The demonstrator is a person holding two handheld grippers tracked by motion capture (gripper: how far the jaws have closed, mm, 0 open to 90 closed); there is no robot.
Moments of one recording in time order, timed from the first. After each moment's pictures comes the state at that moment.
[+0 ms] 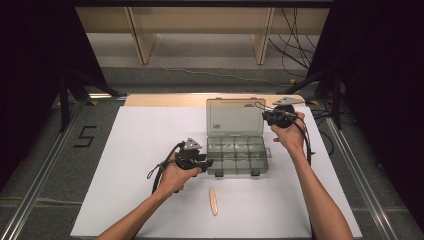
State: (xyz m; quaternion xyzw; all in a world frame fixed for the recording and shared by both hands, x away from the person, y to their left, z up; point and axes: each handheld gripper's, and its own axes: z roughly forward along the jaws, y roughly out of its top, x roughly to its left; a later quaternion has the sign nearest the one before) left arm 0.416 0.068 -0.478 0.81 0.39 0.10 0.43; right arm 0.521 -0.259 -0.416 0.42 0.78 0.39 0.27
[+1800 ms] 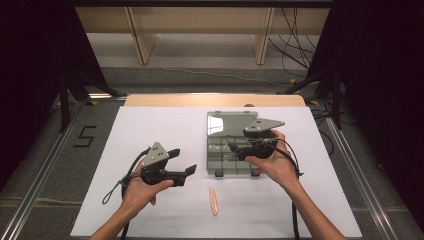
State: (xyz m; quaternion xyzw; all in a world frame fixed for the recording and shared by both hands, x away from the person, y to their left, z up) left arm 0.341 0.136 -0.421 0.76 0.34 0.15 0.54; right arm 0.404 -0.172 -0.379 0.32 0.83 0.41 0.19
